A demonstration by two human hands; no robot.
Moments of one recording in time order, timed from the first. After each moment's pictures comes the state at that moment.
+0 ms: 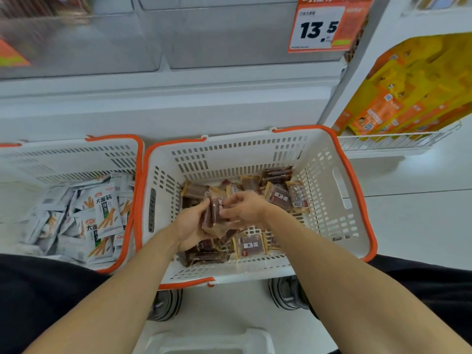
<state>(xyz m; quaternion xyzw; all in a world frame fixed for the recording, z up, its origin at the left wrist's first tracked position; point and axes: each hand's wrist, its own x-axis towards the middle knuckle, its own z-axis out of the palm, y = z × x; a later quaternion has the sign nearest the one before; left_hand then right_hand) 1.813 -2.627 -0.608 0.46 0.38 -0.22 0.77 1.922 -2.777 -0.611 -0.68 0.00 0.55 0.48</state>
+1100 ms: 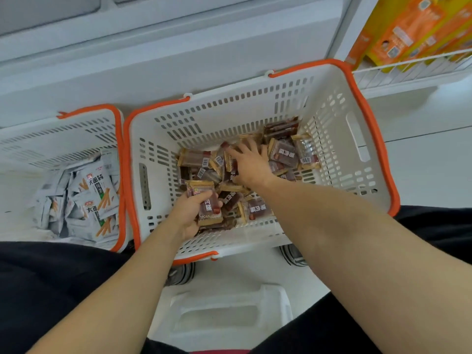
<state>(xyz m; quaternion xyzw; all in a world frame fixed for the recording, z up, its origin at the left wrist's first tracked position) 1.792 -2.638 -0.644 0.49 0.50 -0.15 0.70 1.941 -2.763 -0.702 -0.91 -0.29 0.28 0.13</state>
